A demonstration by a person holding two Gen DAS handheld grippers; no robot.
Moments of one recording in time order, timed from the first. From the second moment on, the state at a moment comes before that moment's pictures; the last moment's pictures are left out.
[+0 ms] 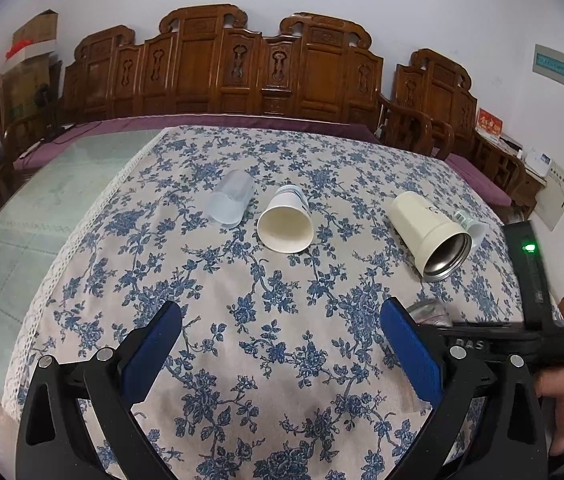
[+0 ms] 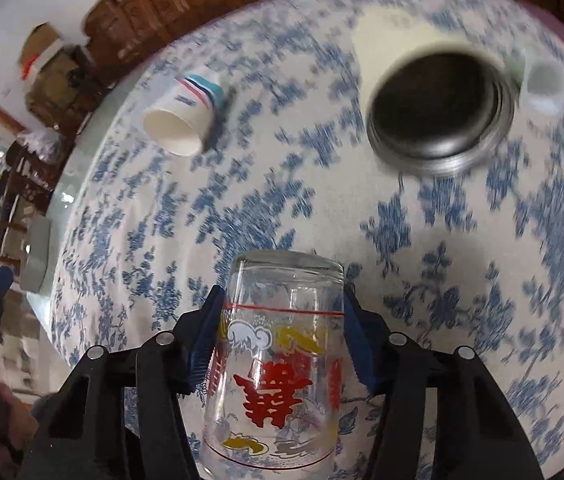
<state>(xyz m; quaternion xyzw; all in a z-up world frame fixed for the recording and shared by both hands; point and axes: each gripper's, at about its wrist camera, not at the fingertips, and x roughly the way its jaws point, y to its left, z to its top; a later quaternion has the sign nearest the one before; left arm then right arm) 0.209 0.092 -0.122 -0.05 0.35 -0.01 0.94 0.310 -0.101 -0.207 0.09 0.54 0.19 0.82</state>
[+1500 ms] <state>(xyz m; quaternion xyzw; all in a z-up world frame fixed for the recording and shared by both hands) 0.208 0.082 -0.124 -0.04 0.35 -0.02 0.94 0.269 -0.107 -0.152 -0.02 0.38 0.23 0.89</state>
